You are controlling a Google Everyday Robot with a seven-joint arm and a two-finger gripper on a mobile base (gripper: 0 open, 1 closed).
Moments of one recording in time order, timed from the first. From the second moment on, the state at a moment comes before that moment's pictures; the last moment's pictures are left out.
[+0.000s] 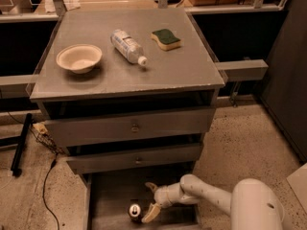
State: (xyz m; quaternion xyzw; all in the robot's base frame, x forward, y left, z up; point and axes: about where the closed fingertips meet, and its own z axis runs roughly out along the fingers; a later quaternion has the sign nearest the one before) arm 0.512 0.037 0.202 -0.54 0.67 0.40 0.31
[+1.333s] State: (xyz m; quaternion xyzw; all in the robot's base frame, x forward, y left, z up) arm 0.485 0.053 0.169 -0.53 0.66 0.45 0.30
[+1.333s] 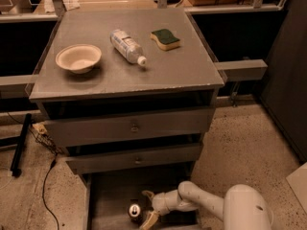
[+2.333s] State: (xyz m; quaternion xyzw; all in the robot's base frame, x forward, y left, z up) arm 0.495 0.078 0.157 -0.53 0.64 0.46 0.30
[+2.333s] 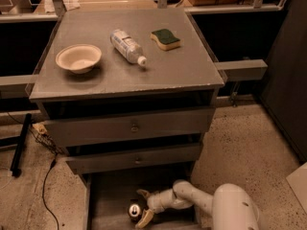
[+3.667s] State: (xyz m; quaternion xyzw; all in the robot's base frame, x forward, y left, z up) arm 0.494 0.079 0.157 -0.53 0.64 0.46 0.30
